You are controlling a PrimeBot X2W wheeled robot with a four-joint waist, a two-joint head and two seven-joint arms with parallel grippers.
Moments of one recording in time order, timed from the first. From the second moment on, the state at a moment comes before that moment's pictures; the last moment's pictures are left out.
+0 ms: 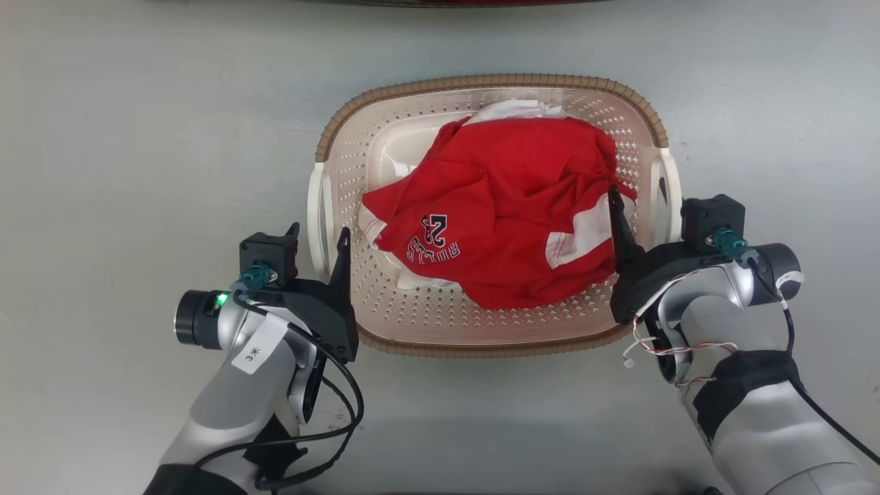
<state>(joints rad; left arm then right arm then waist) -0.76 0.03 -0.52 1.00 -0.54 0.05 -0.25 -0.81 -0.07 0.37 0.96 0.26 -0.05 -0.26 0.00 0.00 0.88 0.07</state>
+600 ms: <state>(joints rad) -0.79 0.04 -0.60 1.03 -0.58 0.07 -0.25 -0.83 -0.07 0.44 1.02 0.33 -0.10 -0.26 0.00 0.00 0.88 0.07</state>
